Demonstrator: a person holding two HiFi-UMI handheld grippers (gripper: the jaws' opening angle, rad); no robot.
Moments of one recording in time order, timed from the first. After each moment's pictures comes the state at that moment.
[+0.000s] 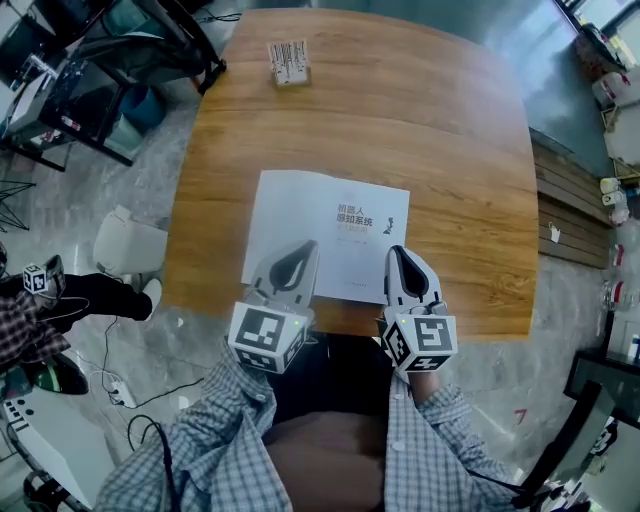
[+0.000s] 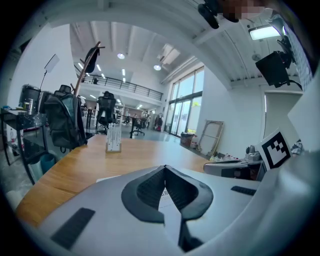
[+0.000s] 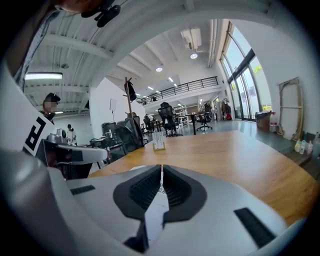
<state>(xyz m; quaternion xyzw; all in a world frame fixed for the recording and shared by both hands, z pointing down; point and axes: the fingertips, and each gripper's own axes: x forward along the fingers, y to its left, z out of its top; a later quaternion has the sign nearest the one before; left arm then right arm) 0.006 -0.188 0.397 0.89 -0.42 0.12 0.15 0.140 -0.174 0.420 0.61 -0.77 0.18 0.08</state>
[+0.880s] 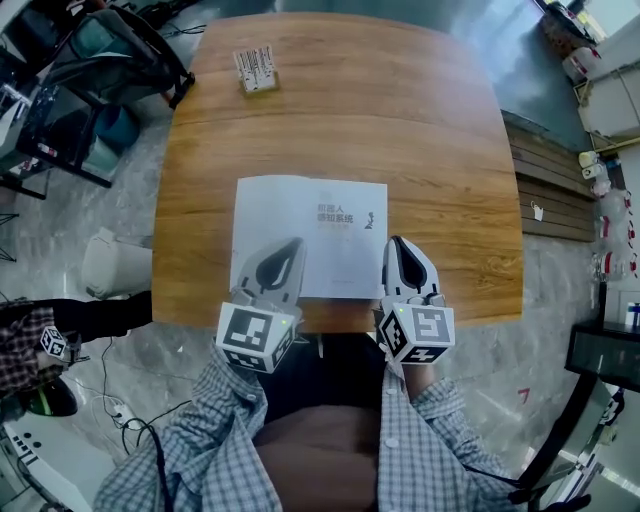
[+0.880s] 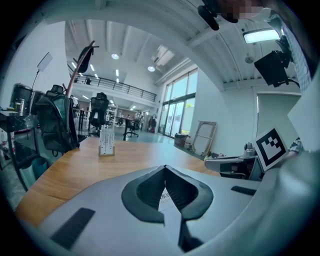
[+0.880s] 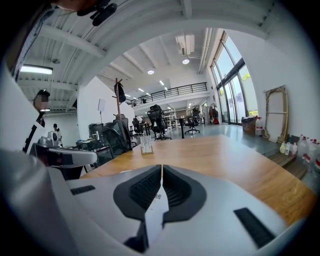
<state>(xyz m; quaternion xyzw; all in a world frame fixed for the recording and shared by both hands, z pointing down) 0.014 -0.193 0.389 0.91 -0.38 0.11 0.14 0.168 -0.174 0.407 0.66 -0.72 0.17 0.07</state>
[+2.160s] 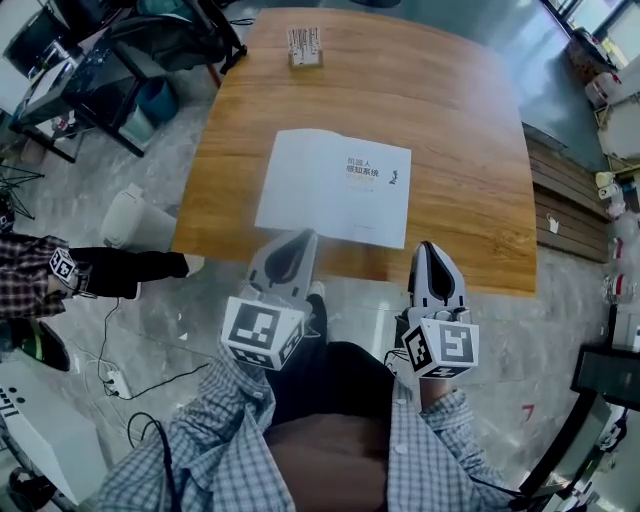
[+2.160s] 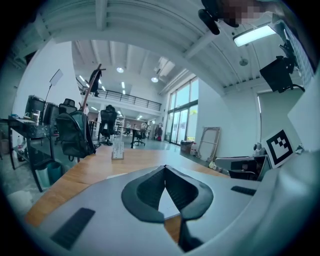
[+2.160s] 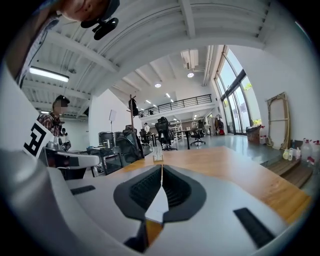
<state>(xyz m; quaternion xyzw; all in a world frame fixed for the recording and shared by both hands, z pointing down) -0.030 -0.052 0.357 0.89 -0.44 0.08 0.10 0.145 -0.027 0.364 0.65 -0.75 0.12 0.02</state>
